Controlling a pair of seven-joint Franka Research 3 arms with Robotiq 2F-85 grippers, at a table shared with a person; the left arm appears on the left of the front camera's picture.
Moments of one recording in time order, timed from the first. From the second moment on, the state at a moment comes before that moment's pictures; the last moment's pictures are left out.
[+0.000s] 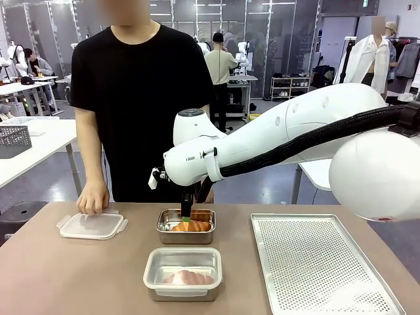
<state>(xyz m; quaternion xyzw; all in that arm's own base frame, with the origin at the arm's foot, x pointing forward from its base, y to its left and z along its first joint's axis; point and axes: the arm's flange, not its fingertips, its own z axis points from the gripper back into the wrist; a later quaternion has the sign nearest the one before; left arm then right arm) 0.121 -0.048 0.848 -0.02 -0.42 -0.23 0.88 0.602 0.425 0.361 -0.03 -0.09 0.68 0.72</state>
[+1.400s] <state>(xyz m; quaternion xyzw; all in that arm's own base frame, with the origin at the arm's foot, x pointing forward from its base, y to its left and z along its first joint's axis) 0.122 -0.047 0.848 -0.02 -0.42 -0.23 0.88 0.454 0.172 0.607 -0.02 -0.22 0.47 0.85</state>
